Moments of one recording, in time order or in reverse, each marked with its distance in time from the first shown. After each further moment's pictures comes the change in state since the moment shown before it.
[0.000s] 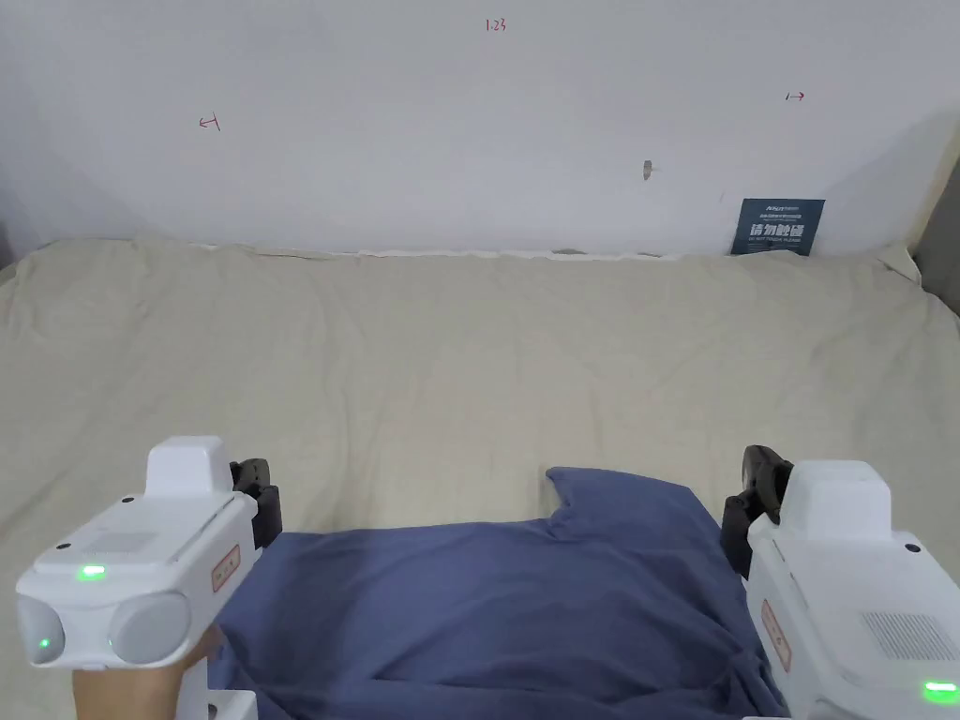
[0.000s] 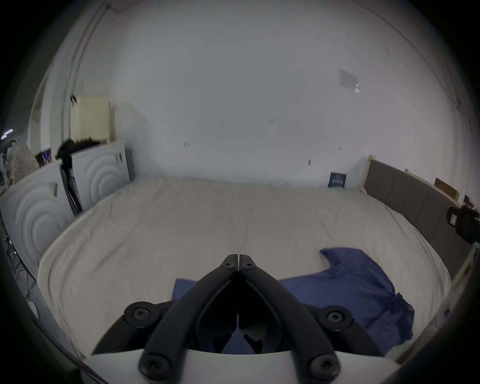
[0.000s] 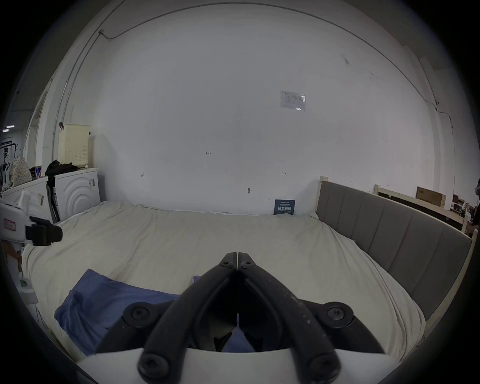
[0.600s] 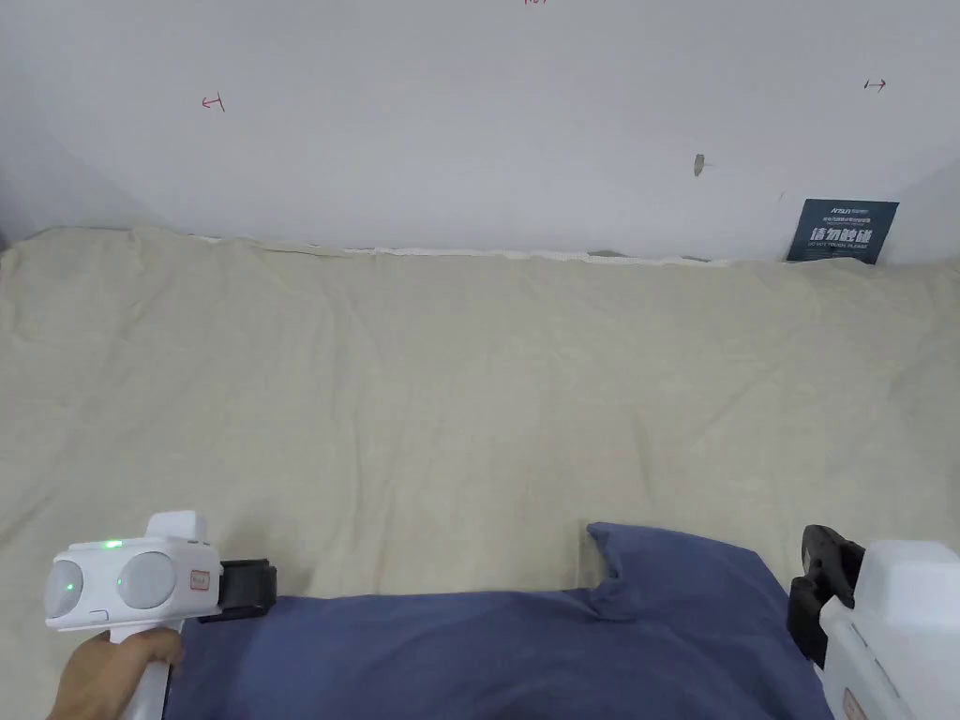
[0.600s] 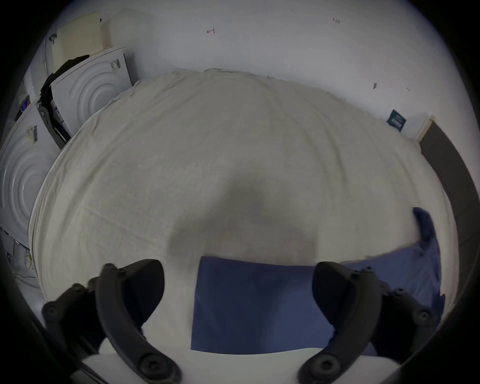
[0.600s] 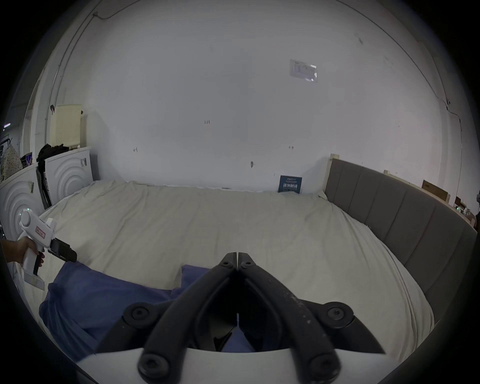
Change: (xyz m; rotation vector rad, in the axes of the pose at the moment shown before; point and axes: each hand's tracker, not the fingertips) left arm -0.092 -0.039 -0.206 -0.538 0.139 0.085; right arm -0.002 -0.022 -0.103 -0.159 0.005 0.022
